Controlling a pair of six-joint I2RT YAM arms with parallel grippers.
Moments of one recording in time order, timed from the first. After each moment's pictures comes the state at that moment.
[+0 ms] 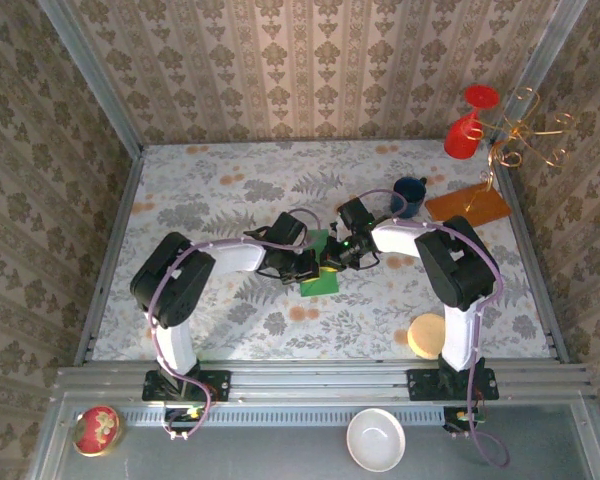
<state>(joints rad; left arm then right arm) -0.73 1.84 1.01 -0.24 0.45 -0.79 0.48 1.96 1.12 -0.32 -0.53 0.68</state>
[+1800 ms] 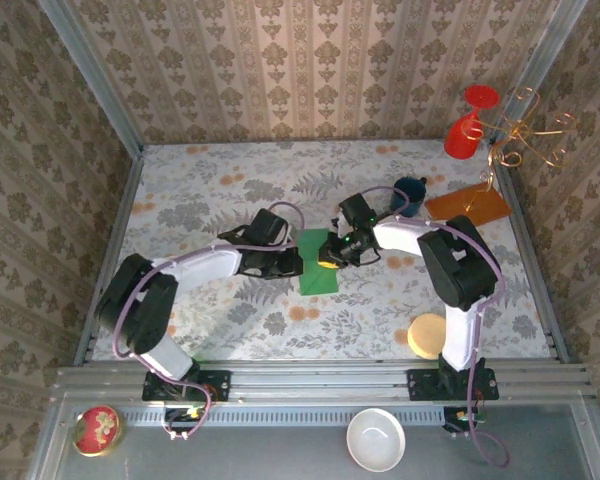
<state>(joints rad) -0.68 1.63 0.93 -0.32 0.38 -0.64 0.46 1.92 1.14 -0.33 -0.56 0.72</state>
